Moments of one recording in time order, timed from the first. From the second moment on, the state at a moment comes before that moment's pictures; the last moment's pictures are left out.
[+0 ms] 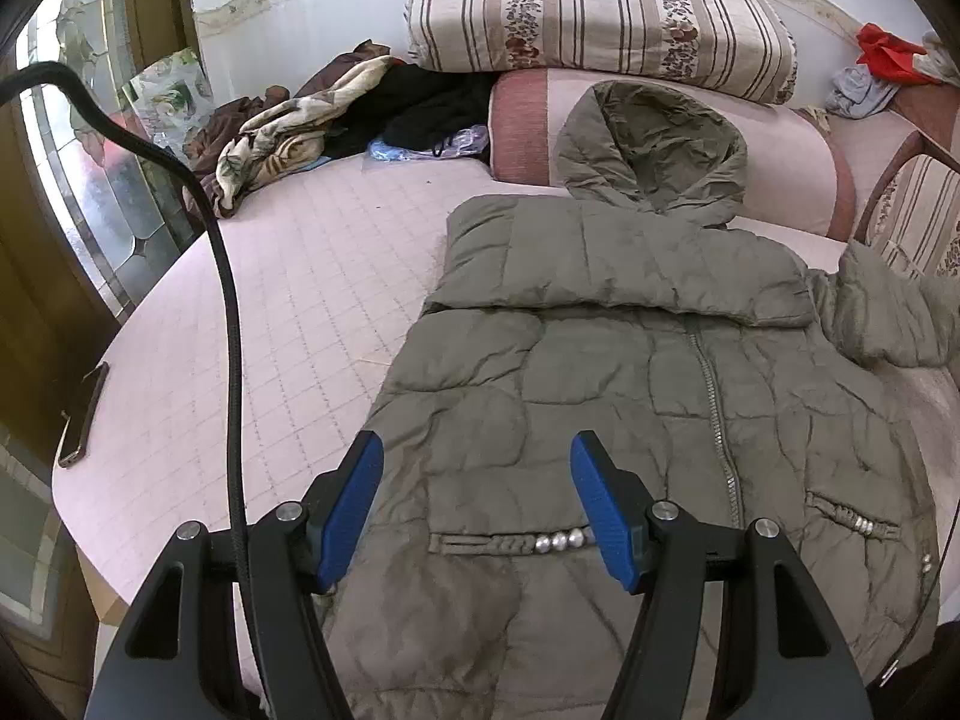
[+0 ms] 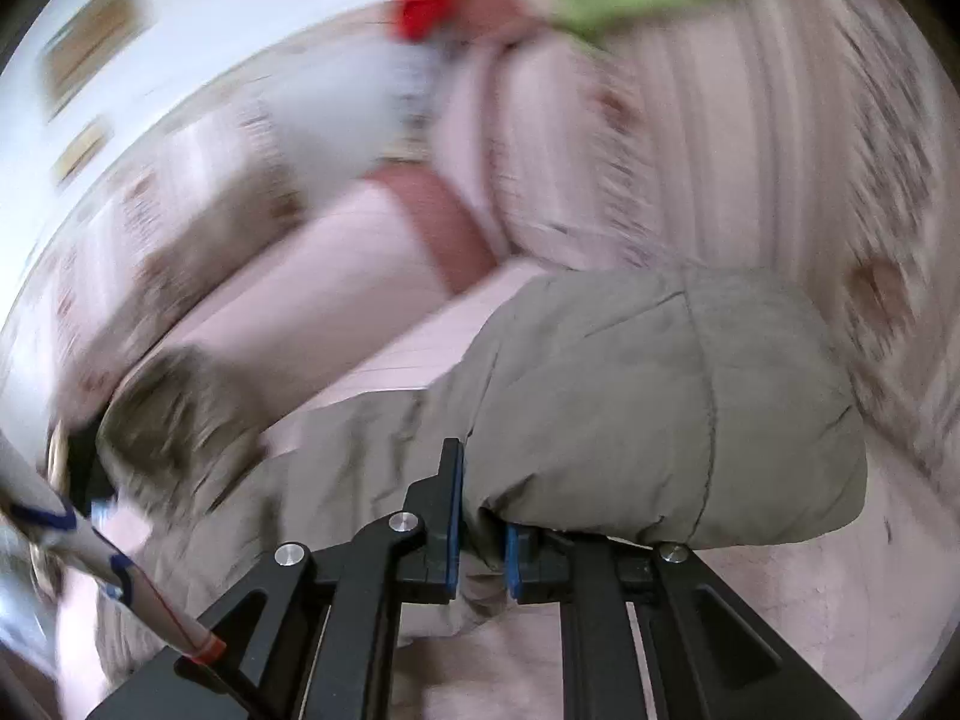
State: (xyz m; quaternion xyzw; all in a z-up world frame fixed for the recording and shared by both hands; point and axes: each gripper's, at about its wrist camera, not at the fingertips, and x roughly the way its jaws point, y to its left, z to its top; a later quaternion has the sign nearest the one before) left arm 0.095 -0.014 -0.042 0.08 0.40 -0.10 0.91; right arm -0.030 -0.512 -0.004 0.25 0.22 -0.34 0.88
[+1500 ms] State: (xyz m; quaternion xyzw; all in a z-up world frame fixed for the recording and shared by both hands) left arm 0.203 -0.113 -0.119 -0.03 0.51 -0.26 0.82; right arm 0.038 -0.368 -0.044 0.15 0.38 -0.04 0.91
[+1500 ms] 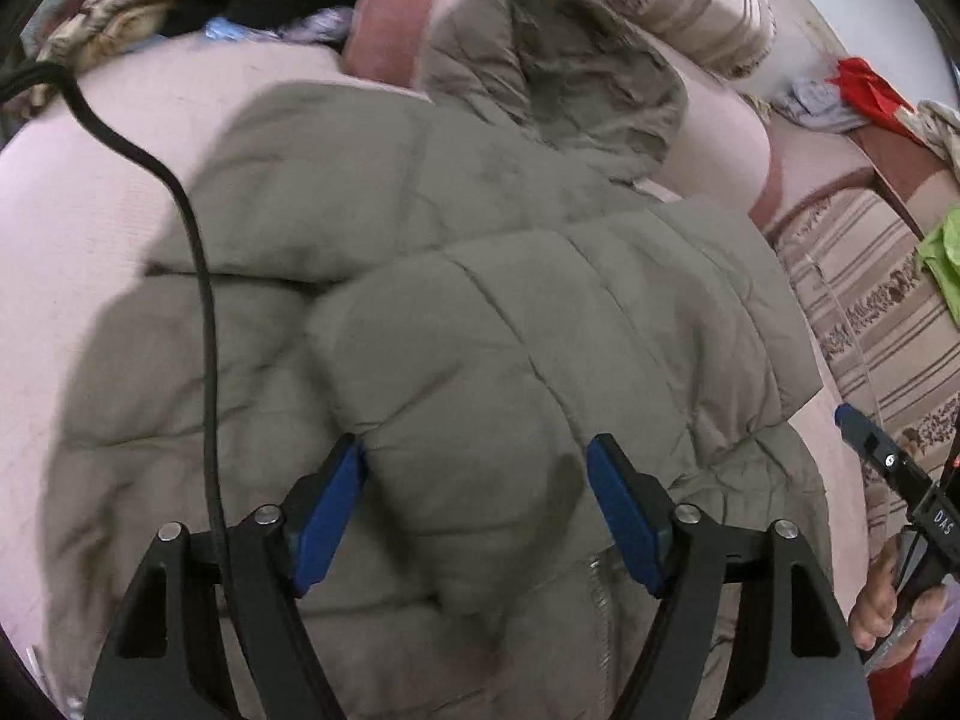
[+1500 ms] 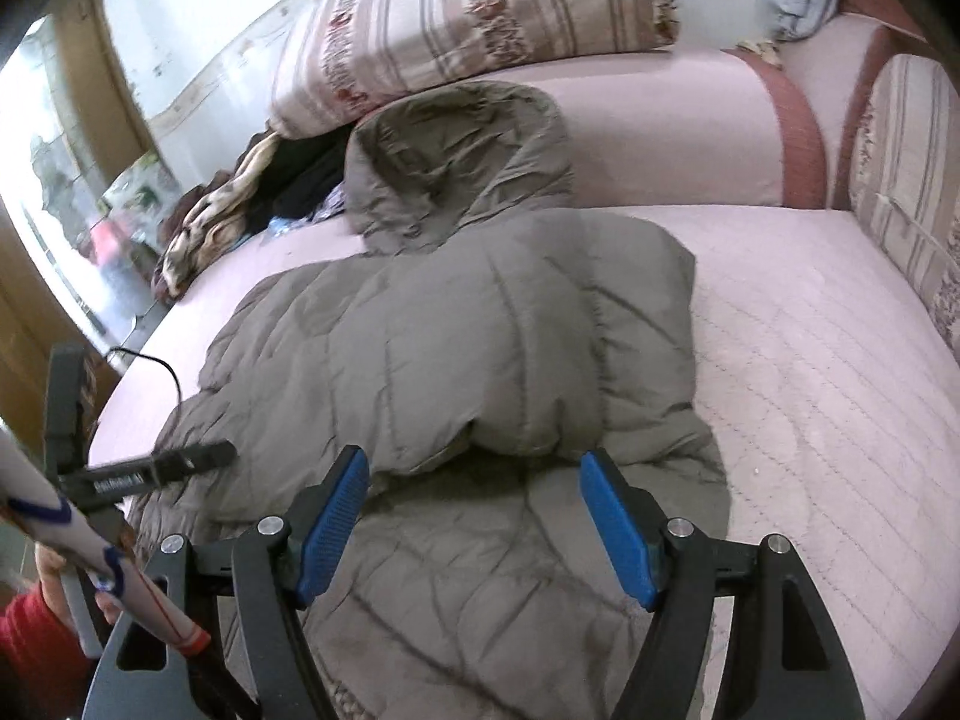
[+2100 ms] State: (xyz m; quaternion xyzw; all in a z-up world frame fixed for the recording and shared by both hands) left arm 0.339 -0.095 -0.063 0.05 0.45 -0.16 0.87; right arm 0.122 -0.385 -0.063 0.14 0.39 -0.12 0.90
